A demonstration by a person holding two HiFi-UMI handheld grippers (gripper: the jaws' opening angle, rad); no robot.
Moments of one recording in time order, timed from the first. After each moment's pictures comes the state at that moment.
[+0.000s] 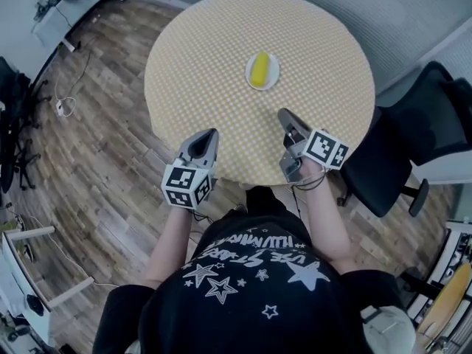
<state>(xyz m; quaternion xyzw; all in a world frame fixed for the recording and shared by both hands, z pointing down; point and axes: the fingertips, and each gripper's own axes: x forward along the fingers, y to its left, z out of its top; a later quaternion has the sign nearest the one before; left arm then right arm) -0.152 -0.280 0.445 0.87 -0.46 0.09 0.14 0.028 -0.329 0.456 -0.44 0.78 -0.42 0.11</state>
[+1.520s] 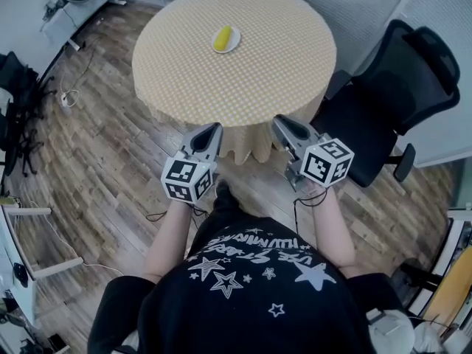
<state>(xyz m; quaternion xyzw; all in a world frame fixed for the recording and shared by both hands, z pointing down) 0.005 -0.068 0.407 0.89 -0.44 0.08 0.10 0.142 -0.070 0.400 -0.38 0.89 -0.25 0.03</state>
